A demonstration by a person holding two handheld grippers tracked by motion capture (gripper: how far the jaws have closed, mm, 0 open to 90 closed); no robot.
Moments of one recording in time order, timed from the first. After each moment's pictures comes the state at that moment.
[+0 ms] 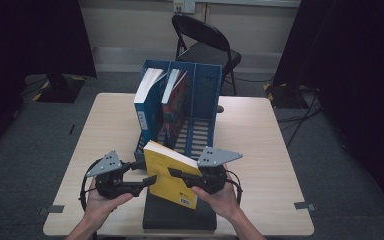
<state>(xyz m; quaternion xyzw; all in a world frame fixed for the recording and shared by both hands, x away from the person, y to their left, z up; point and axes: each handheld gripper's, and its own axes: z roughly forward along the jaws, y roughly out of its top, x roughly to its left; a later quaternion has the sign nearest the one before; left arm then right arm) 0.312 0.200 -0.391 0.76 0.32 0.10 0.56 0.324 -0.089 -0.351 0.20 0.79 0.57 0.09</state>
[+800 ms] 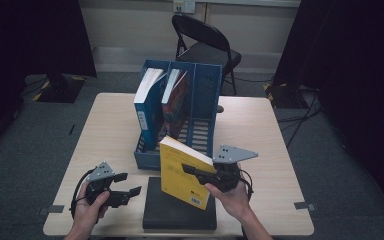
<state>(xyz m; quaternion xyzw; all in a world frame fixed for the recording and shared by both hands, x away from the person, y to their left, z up) 0.312 0.233 -0.440 0.79 0.40 0.12 0.46 0.326 -0.117 -0.350 0.24 0.78 0.57 0.10</state>
